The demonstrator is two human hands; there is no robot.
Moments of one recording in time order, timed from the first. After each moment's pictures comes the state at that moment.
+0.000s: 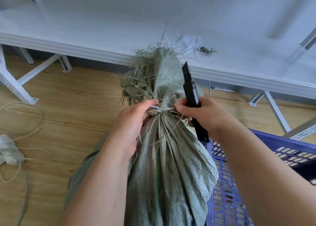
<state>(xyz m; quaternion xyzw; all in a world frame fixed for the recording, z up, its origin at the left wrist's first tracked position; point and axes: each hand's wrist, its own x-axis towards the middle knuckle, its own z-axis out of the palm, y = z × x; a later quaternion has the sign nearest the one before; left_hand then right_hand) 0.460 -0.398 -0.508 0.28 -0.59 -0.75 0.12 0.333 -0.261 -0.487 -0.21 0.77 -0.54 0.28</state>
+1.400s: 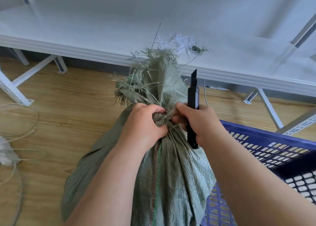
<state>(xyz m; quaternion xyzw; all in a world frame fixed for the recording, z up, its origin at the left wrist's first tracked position) 0.446 -0.367 -0.516 0.25 -0.88 -0.37 0.15 0.359 -0.255 -0.489 -0.01 0.72 -0.65 0.23</state>
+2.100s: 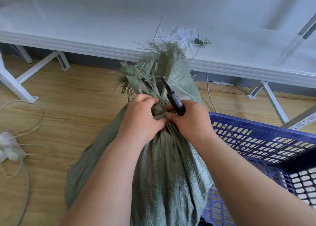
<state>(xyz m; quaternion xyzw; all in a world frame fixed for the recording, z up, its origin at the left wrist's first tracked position) 0.444 -0.374 -0.523 0.26 -0.89 -0.34 0.14 0.364 -0.257 -0.516 -0.24 0.89 -0.38 0.06</state>
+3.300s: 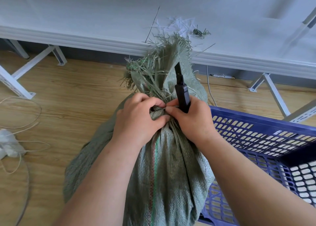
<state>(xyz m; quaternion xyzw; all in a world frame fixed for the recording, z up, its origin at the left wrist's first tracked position) 0.450 -0.367 -0.531 0.24 -0.92 -0.29 0.14 0.360 -0.246 -0.529 -0.25 0.83 -0.49 0.06</state>
